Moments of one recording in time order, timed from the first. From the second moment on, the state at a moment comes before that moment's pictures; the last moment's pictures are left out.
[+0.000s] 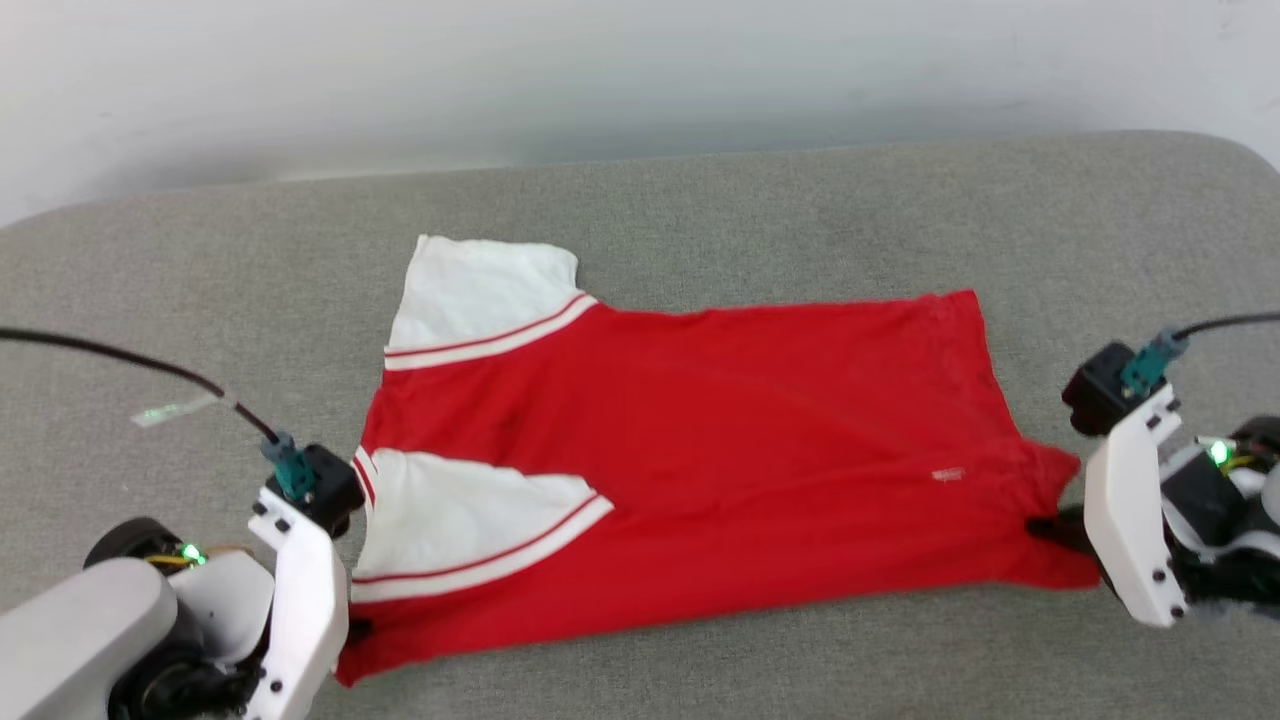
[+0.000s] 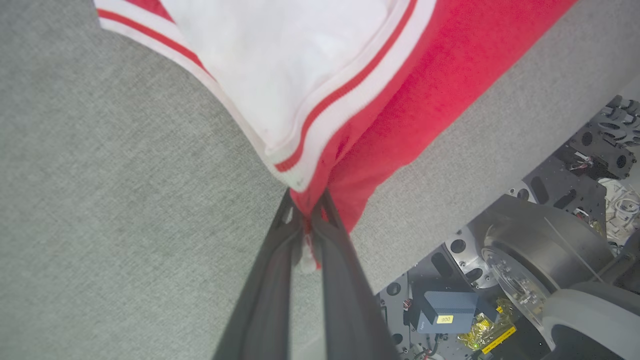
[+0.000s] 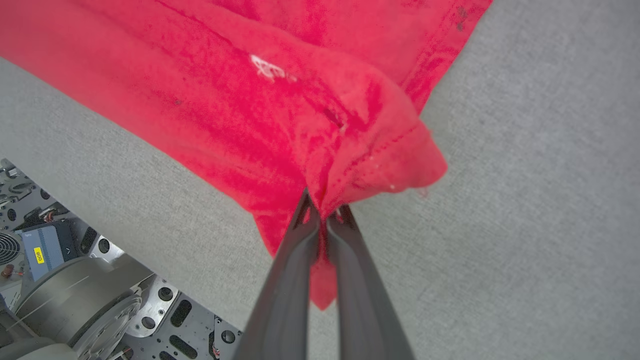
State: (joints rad) left arm -0.64 0.99 -1.08 0.00 -1.12 -0.06 0.67; right arm -0.80 -0.86 1.13 0.26 1.13 0.13 0.59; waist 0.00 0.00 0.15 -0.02
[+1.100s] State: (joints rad) left arm -0.77 0.97 -0.93 0.11 -1.01 0.01 0.40; right arm -0.66 -0.76 0.79 0.25 0.81 0.13 -0.07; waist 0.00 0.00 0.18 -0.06
